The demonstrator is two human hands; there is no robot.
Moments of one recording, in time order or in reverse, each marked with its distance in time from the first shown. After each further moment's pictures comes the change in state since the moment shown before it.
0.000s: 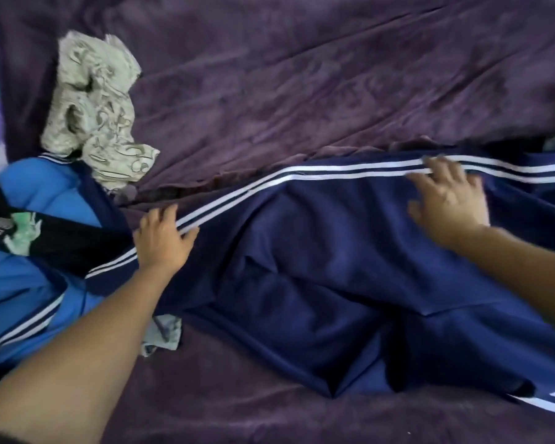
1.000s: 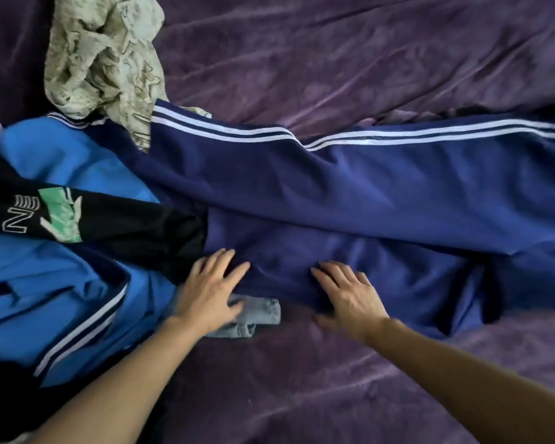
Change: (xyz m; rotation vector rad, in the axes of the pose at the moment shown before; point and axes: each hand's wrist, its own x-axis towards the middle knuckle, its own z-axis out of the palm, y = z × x) left_hand -0.049 -0.187 0.050 -0.052 -0.203 0.768; right_hand -0.144 -0.342 0.101 0.021 -0.321 -0.142
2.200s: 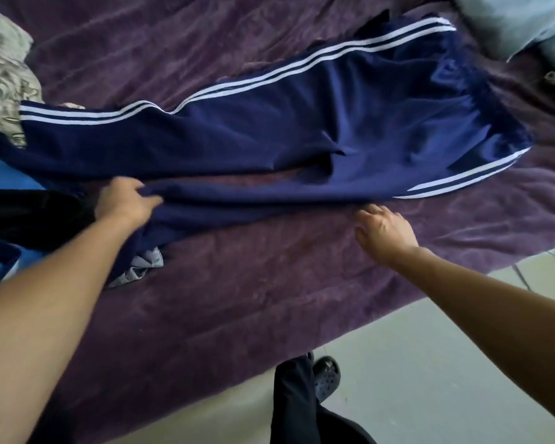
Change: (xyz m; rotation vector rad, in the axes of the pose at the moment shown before) left_hand 0.058 0.134 -0.056 -0.257 0.133 -0.619; right_hand -0.204 0.203 0.018 0.044 0.154 0.453
